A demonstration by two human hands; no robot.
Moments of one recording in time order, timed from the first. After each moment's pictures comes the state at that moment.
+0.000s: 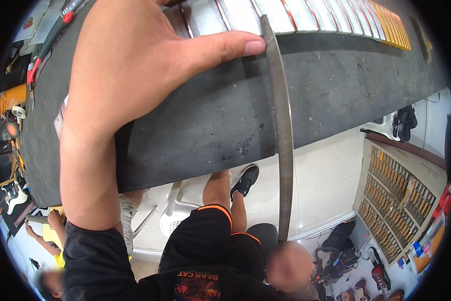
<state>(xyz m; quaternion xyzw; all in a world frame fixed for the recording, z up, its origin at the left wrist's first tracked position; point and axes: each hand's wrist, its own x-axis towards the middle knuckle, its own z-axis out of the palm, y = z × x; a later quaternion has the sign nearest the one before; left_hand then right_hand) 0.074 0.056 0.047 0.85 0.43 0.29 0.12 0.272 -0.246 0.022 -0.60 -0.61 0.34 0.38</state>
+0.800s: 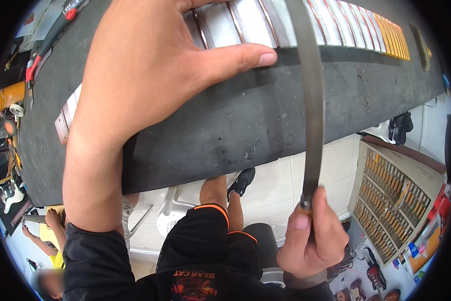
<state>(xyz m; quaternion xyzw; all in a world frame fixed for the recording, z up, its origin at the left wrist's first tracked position) 0.070 0.060 0.053 0.83 0.48 0.24 0.14 0.253 -0.131 0.042 -0.63 -0.60 0.28 0.40</state>
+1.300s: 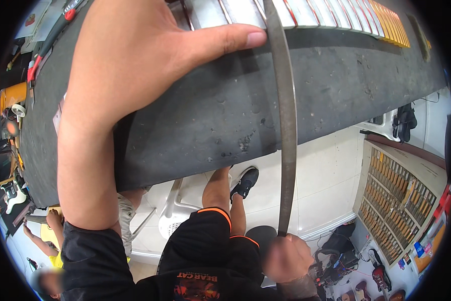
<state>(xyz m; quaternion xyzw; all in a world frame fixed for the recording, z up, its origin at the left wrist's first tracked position) 0.070 0.061 0.055 0.83 0.47 0.24 0.21 0.266 -0.237 0.005 -0.60 -0.63 0.30 0.39</state>
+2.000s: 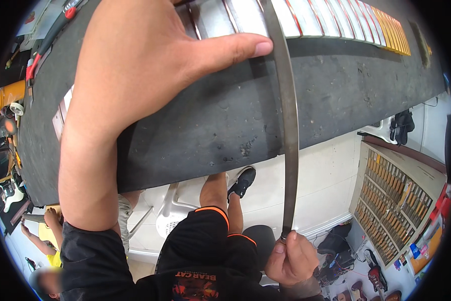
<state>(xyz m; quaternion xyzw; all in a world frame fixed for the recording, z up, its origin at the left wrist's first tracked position) 0.086 0.051 0.060 0.85 0.47 0.23 0.08 0.270 -0.219 0.023 -0.62 -0.64 0.29 0.34</state>
